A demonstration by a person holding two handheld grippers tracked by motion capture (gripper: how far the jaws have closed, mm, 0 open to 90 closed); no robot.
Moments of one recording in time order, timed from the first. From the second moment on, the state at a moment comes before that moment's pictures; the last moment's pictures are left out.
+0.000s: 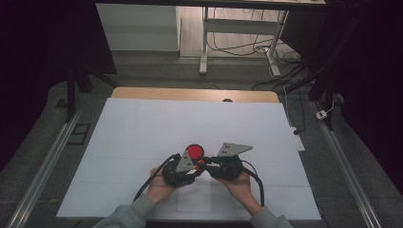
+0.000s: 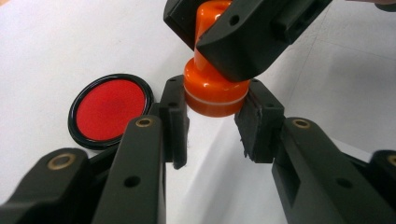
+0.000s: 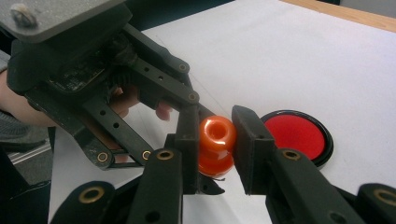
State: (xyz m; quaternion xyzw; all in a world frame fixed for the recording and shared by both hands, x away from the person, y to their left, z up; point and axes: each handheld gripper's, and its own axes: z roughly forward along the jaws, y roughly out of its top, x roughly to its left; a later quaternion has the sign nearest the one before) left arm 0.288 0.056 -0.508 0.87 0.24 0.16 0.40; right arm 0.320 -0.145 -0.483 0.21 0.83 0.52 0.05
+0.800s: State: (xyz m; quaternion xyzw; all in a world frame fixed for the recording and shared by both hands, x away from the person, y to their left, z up) left arm 0.288 0.059 -0.508 0.87 0.23 0.15 0.41; right arm 0.317 -0.143 -0.482 0.20 0.83 0.52 0.06
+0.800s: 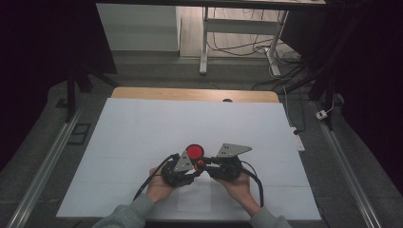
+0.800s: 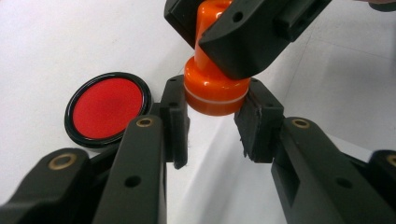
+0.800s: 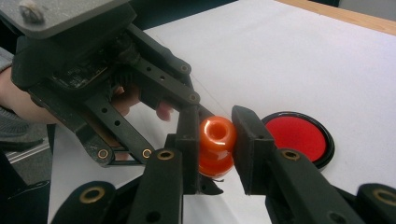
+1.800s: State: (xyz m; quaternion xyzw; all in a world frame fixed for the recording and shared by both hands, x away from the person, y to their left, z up) left arm 0.288 0.061 -0.507 0.87 0.23 0.15 0.41; right arm 0.316 -0.143 -0.482 0.21 0.83 0.52 0.06
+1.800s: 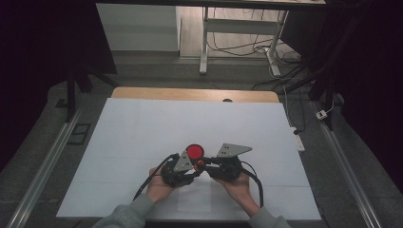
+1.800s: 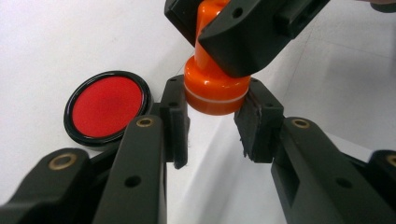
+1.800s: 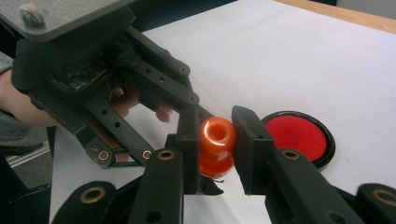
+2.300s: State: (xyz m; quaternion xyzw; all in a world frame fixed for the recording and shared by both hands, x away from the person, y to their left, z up) left arm 0.289 0.061 -0.506 0.87 0.23 0.14 0.40; right arm 0.315 -0.143 -0.482 0.21 0.82 0.52 0.06
